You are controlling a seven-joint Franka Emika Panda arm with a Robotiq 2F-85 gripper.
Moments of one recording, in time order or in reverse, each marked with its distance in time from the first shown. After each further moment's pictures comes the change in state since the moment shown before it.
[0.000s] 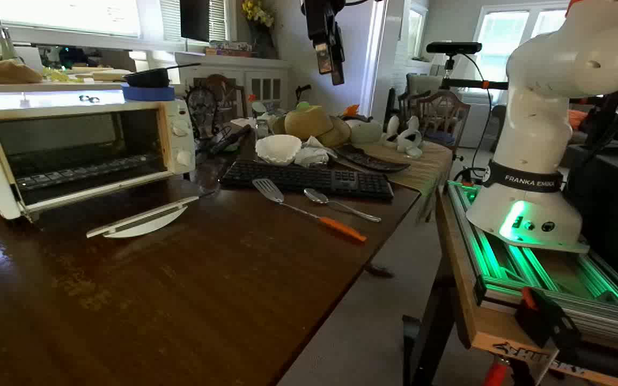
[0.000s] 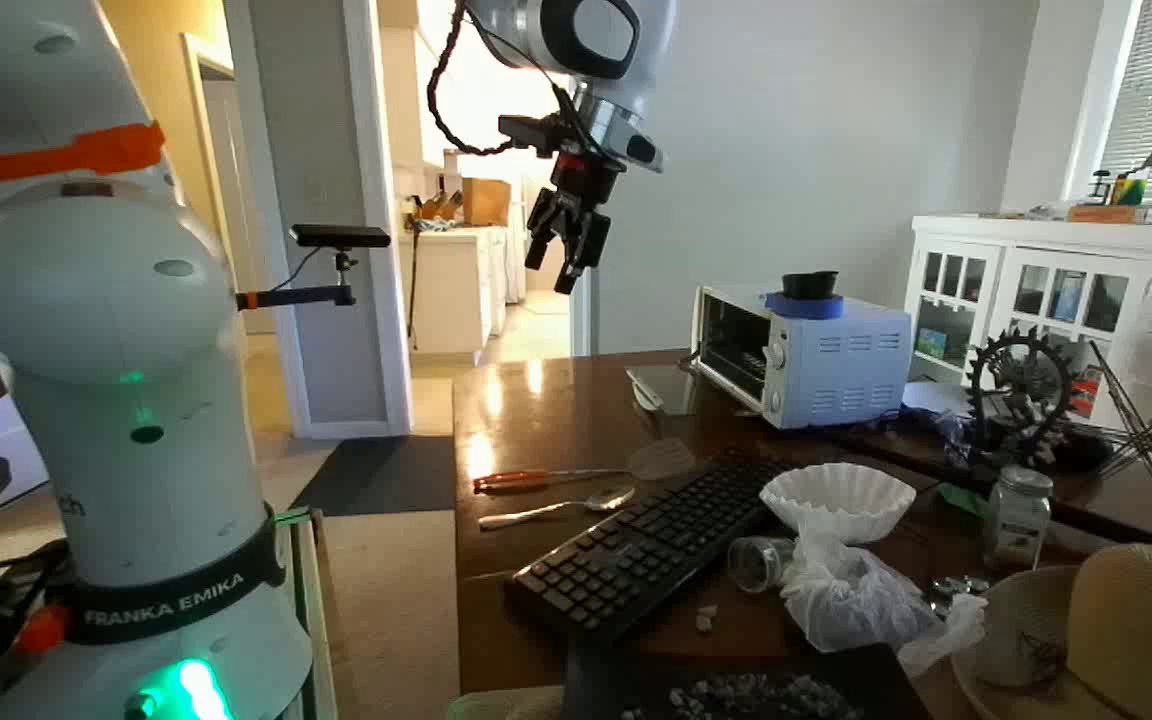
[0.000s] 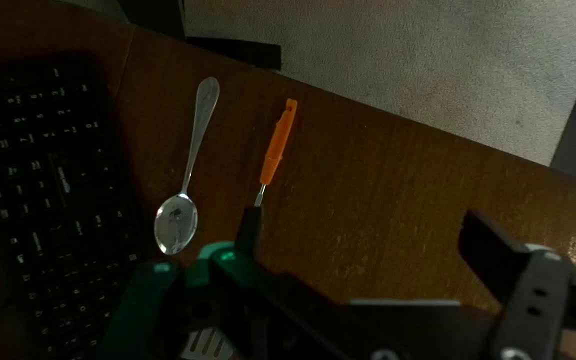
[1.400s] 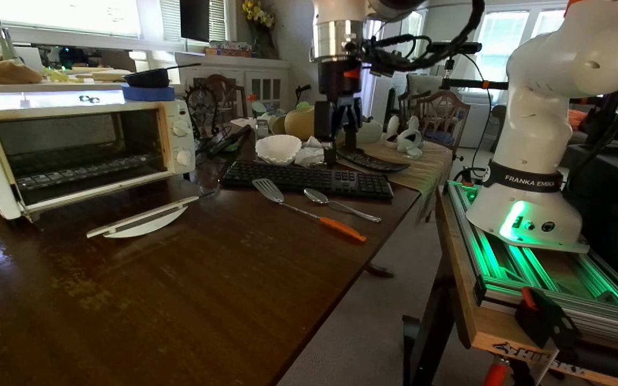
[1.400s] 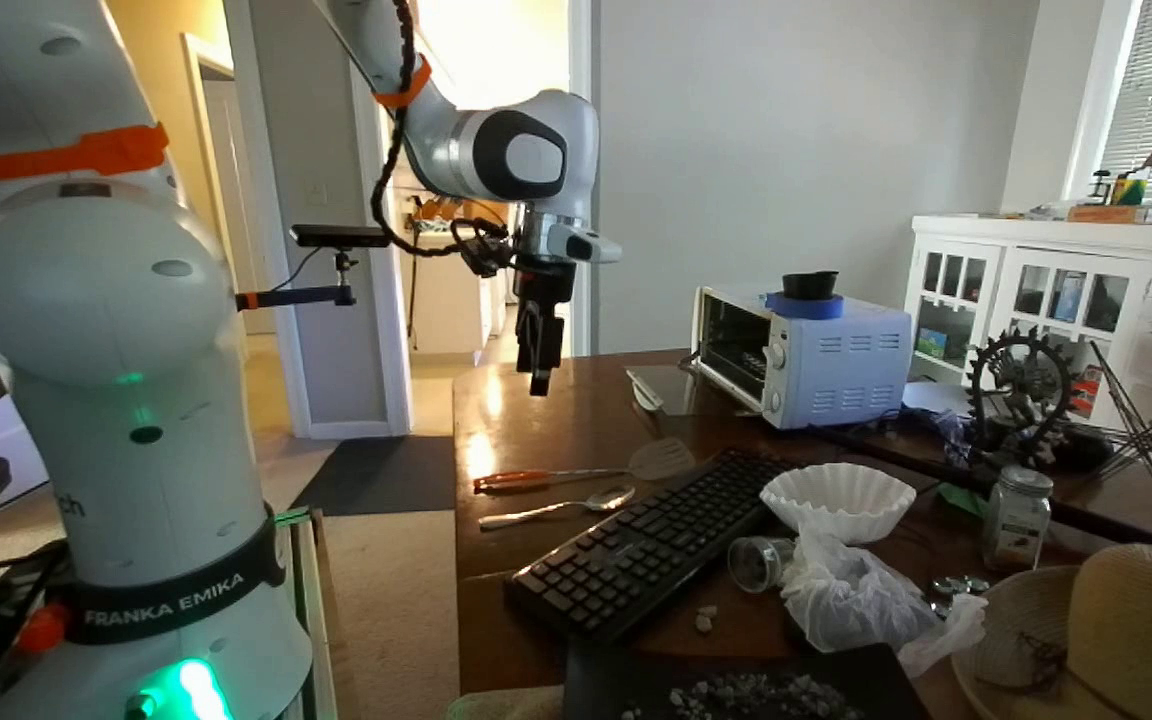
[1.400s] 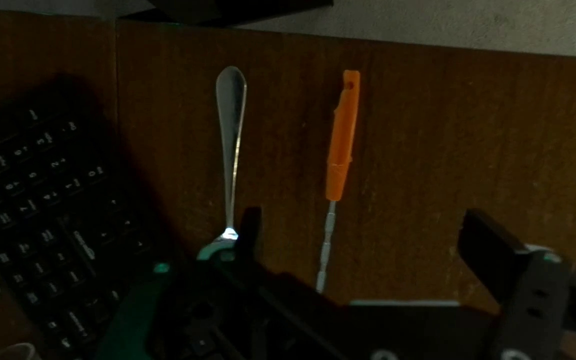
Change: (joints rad) arm -0.006 0.021 0.151 -0.348 -0.116 0.513 0.355
